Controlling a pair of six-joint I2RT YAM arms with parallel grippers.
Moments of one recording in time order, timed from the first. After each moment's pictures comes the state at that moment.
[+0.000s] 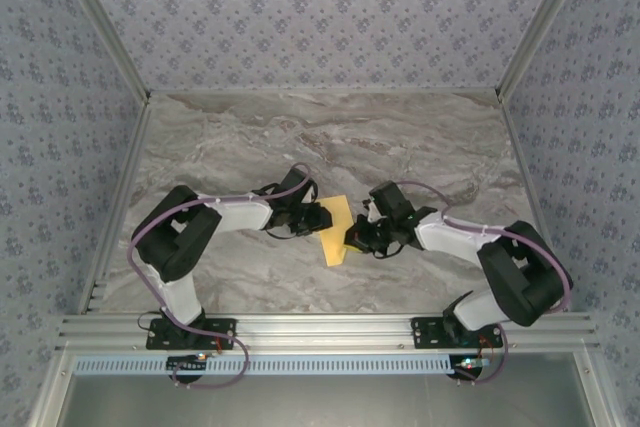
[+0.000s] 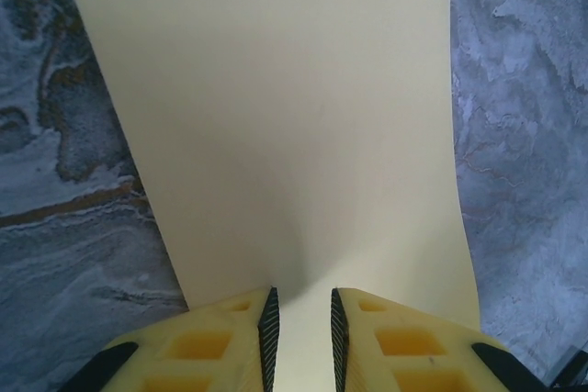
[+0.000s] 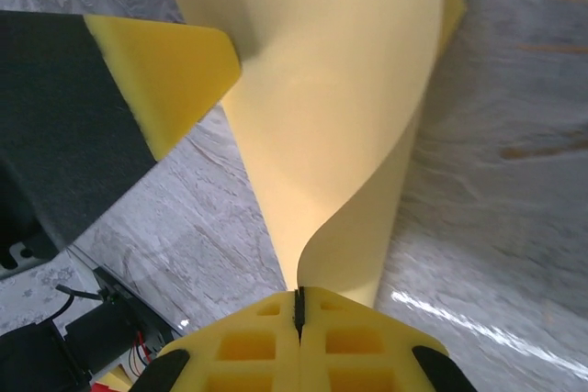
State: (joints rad) left arm -0.74 1.80 0.92 -0.09 0.35 -0.90; right arm 0.62 1.46 0.63 -0.17 -0.53 0.95
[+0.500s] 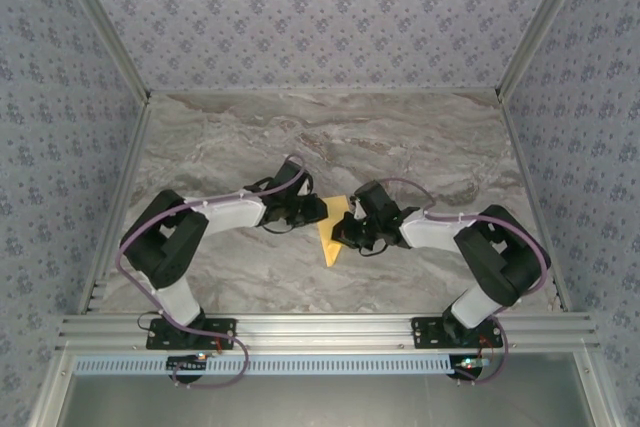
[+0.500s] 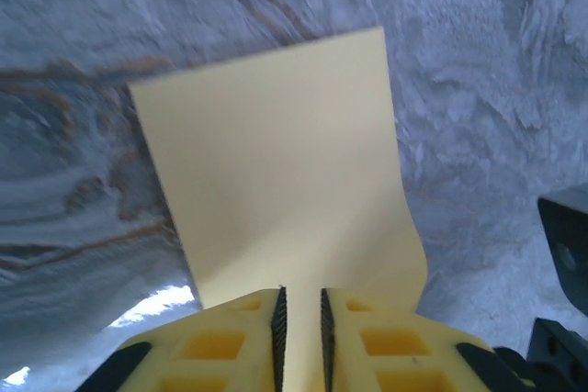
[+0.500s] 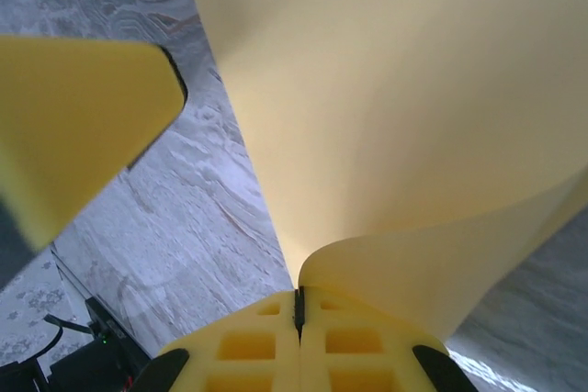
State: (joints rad) left arm -0.71 1.73 0.93 -0.12 0.29 -0.86; right arm 0.68 1.58 0.66 0.03 -0.46 0.98
